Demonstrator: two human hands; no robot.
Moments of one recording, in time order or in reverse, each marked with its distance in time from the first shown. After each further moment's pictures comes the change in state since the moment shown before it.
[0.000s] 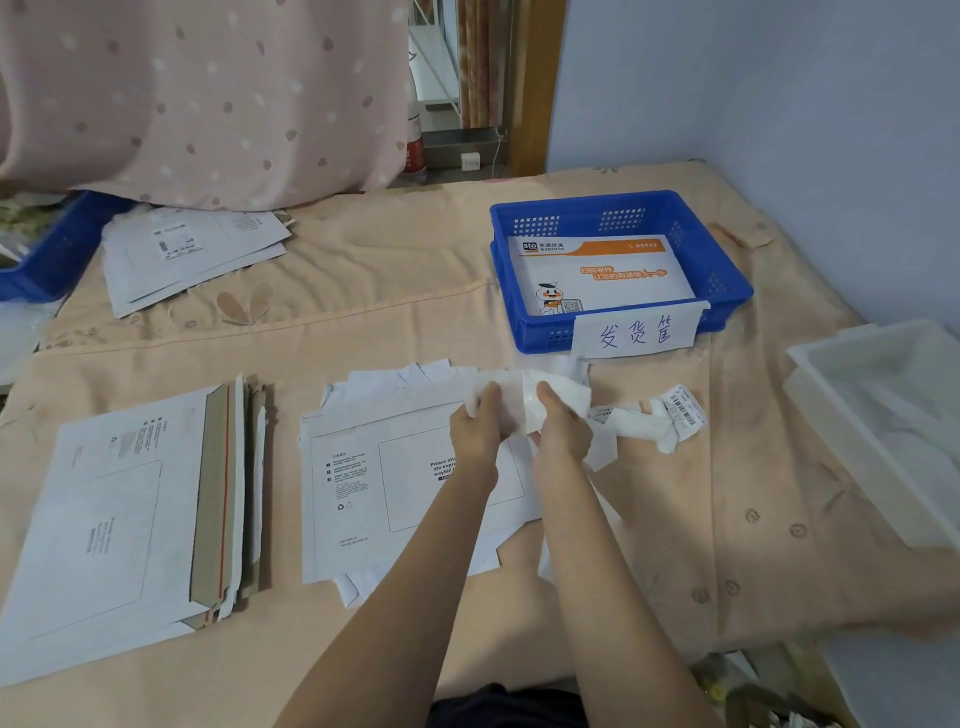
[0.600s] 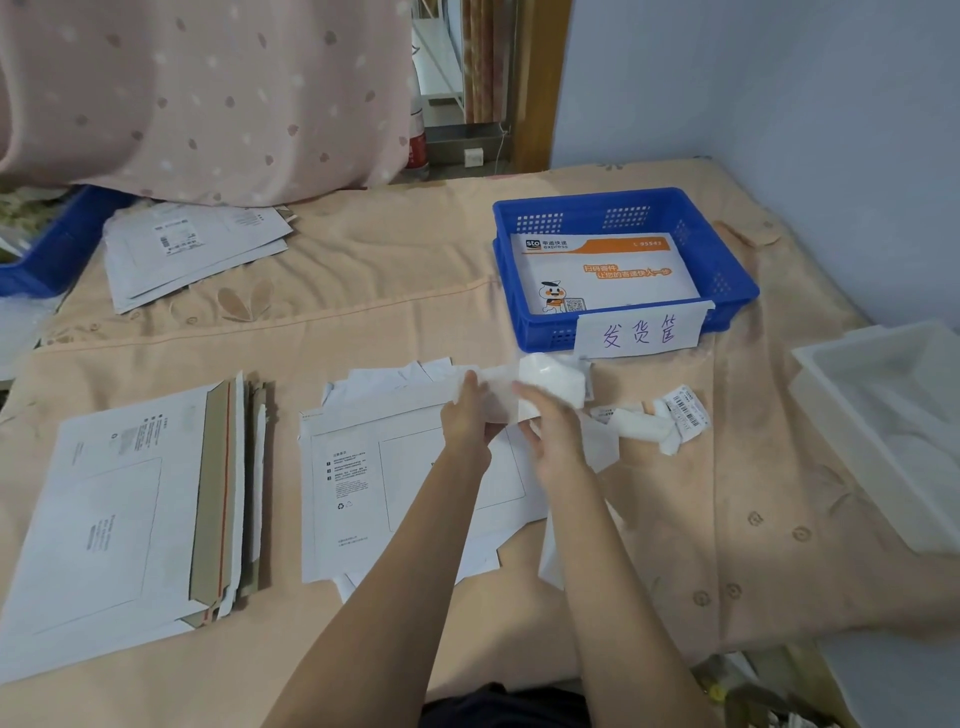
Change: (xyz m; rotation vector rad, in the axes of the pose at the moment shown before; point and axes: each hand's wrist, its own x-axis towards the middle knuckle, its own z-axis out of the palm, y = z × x) left_hand 0.017 0.015 -0.002 -0.189 0.029 -0.160; right_hand 0.002 -0.003 -0.004 0.006 -0.306 0.033
